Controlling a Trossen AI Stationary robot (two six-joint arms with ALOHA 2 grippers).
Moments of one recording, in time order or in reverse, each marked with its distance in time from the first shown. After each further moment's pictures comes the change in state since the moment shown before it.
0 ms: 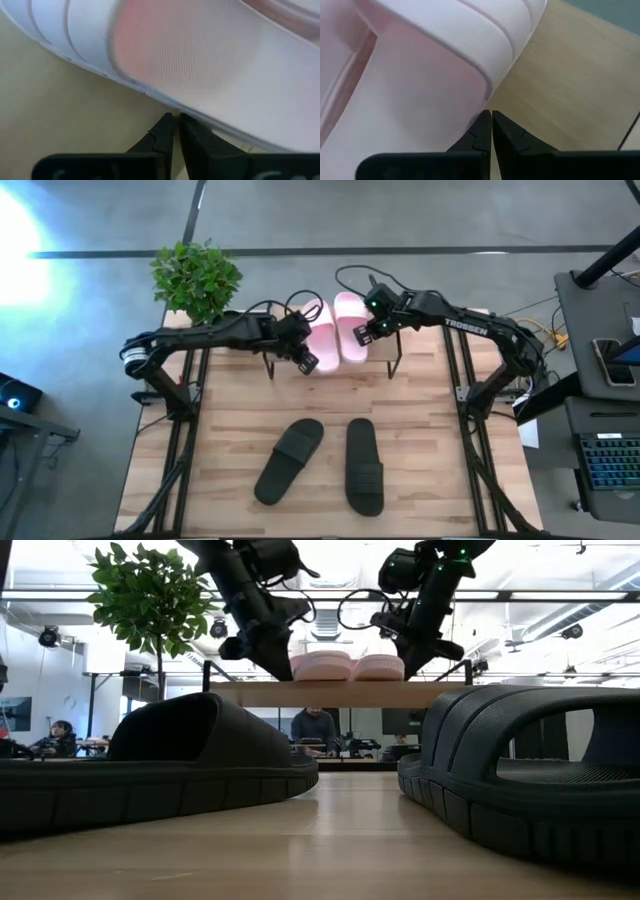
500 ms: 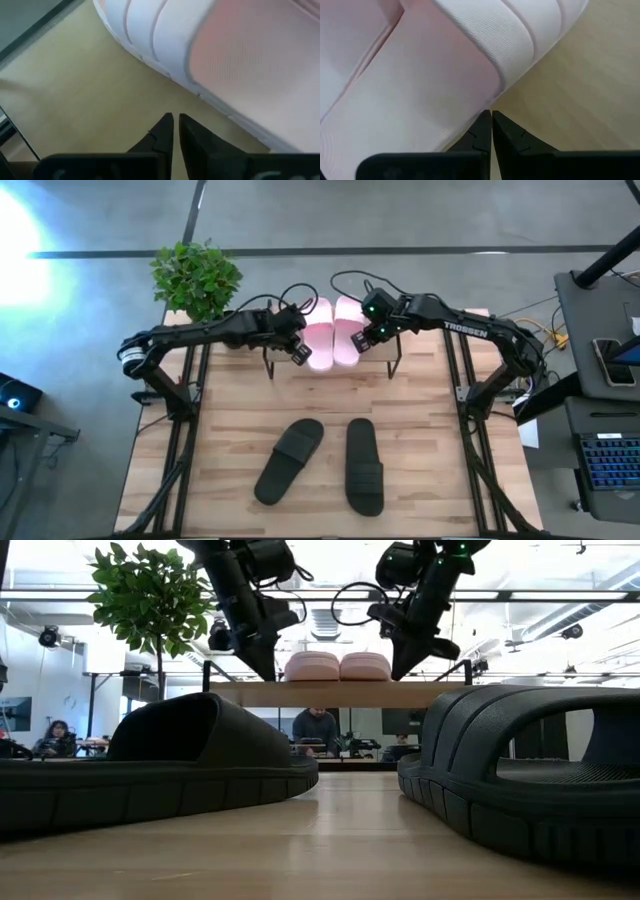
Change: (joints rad) left arm 0.039 -0.019 0.025 -0.095 -0.149 0.056; right arm 0.042 -0.004 0.000 0.001 -0.055 -0.004
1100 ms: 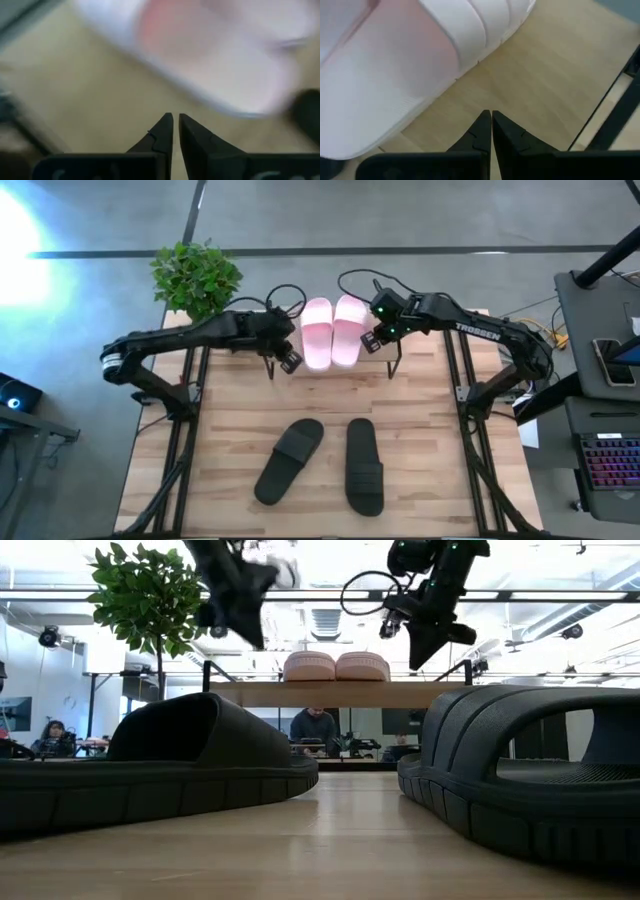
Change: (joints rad) left arm -0.074 -0.149 -0.003 -0.084 0.099 -0.040; right arm 0.013 -0.074 0.005 -0.118 0.088 -0.008
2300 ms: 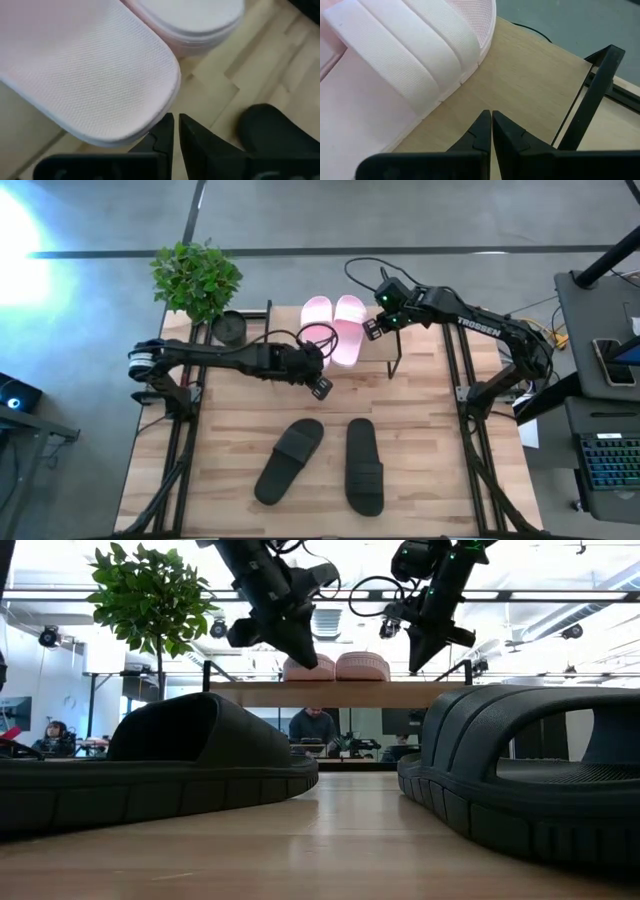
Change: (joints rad) left arm -0.203 0.218 0.024 0.225 -0.082 -0.259; right arm -0.088 0.000 -0.003 0.068 0.052 -0.040
